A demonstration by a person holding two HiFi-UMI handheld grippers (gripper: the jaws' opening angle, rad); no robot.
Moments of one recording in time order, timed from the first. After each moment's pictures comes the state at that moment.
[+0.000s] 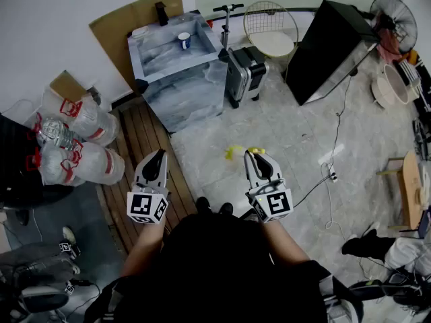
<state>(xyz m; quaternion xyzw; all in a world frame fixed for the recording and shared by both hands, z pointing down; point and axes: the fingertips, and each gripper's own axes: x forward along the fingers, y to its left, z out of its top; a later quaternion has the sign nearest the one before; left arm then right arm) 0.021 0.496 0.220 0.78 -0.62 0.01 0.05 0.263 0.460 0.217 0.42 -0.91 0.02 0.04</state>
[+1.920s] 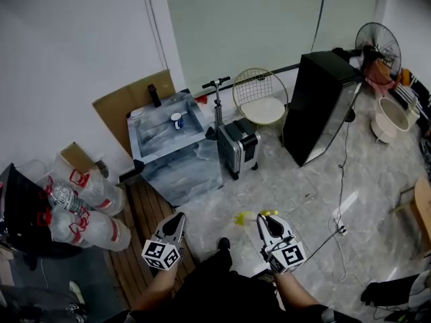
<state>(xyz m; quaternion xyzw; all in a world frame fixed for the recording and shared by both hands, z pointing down) 0.128 0.429 0.249 0.83 -0.55 -0.01 0.11 0.388 0.417 0.213 0.42 -0.91 0.05 -0.01</state>
